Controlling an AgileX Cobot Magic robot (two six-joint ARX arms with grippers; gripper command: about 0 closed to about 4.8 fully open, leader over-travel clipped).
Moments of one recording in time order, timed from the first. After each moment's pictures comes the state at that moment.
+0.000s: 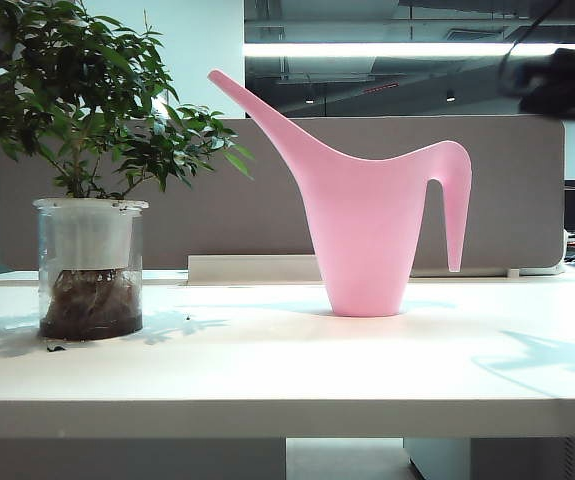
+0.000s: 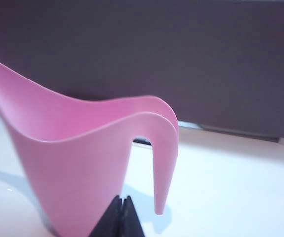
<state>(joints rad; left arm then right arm) -0.29 0.62 0.98 -0.72 0.27 0.01 0.11 1.20 0.44 0.83 -0.16 -0.04</state>
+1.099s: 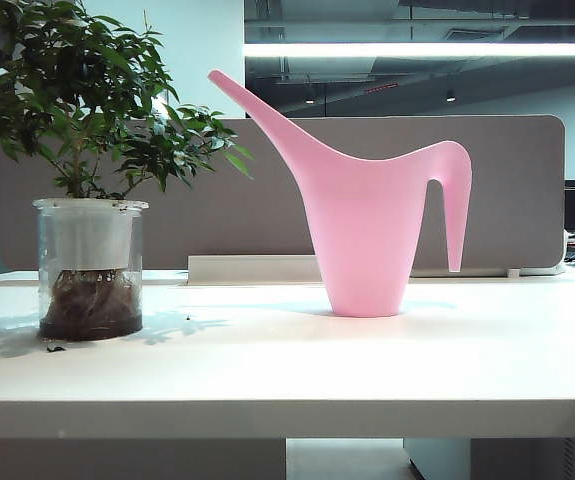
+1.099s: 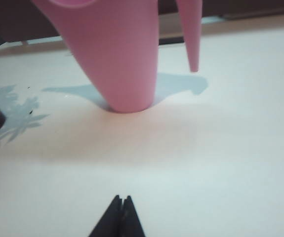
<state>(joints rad) -0.14 0.31 0.38 -0.52 0.27 0.01 0.16 0.49 0.09 0.24 -0.16 0.17</state>
